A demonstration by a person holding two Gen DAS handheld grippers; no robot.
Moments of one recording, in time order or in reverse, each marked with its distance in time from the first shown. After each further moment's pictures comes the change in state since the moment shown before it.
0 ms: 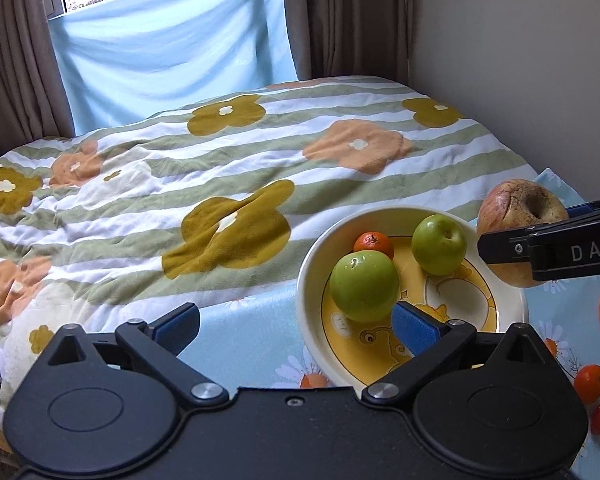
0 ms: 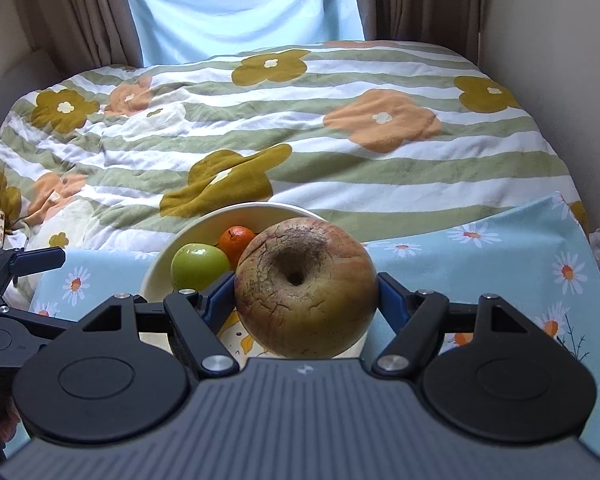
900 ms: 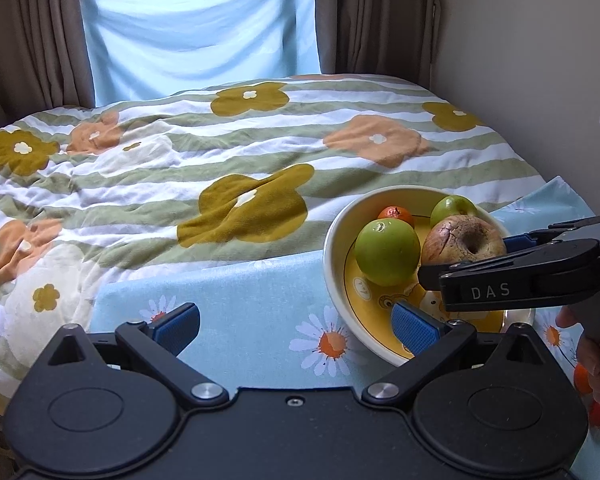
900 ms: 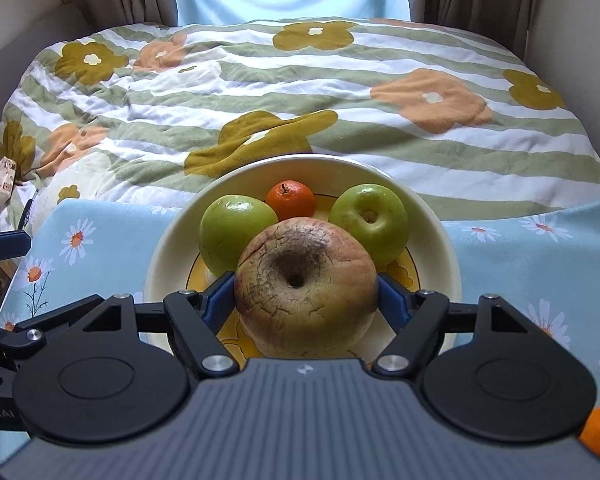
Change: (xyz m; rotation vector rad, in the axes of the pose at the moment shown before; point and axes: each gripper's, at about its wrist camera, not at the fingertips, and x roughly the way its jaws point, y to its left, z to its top) left arm -0.013 0.017 -0.029 -0.092 0.015 0.010; right arm 0.054 0.034 -0.020 -0.100 0.054 0.054
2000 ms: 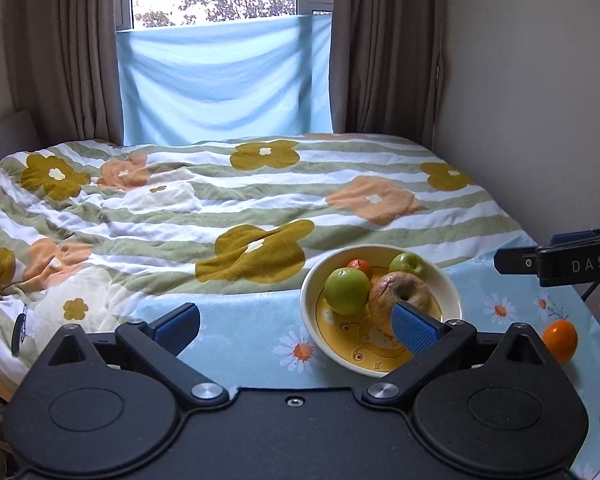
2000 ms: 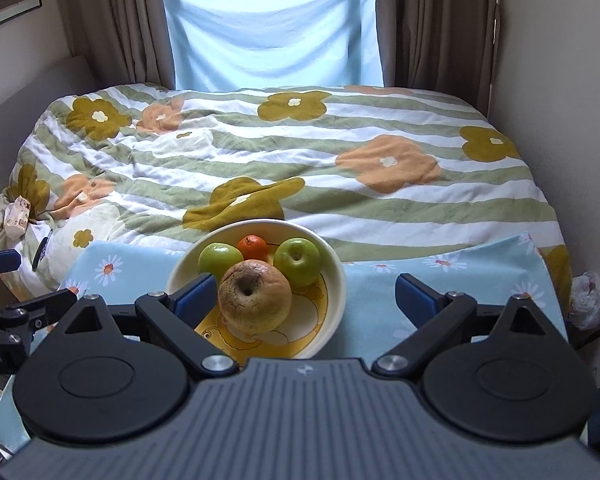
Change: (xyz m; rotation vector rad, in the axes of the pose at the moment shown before) left arm -0.116 -0.028 -0.008 -0.073 -0.171 0.044; right arm -0.158 -0.052 -0.017 0.006 -0.187 -0.026
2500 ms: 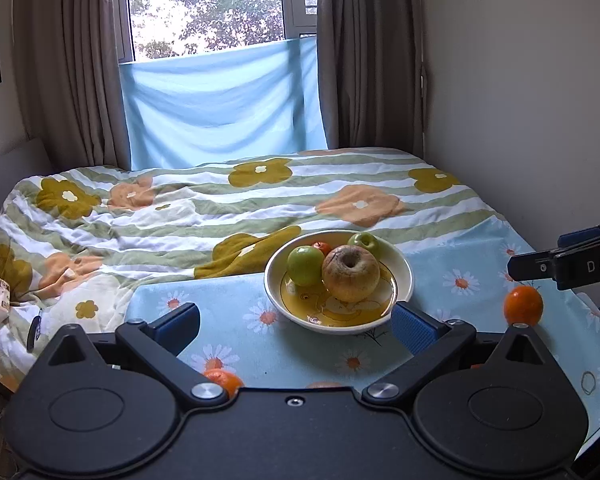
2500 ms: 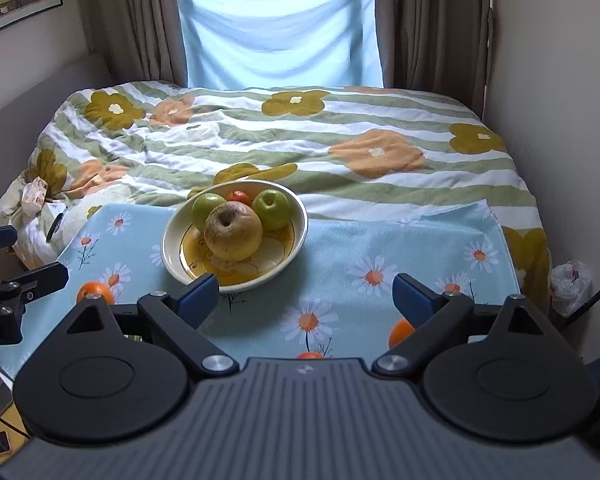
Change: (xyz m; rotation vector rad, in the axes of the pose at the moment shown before) left arm -0.058 -0.065 -0.057 0.061 -0.070 0.044; right arm -0.069 -0.052 -0.071 -0.032 -0.004 0.045
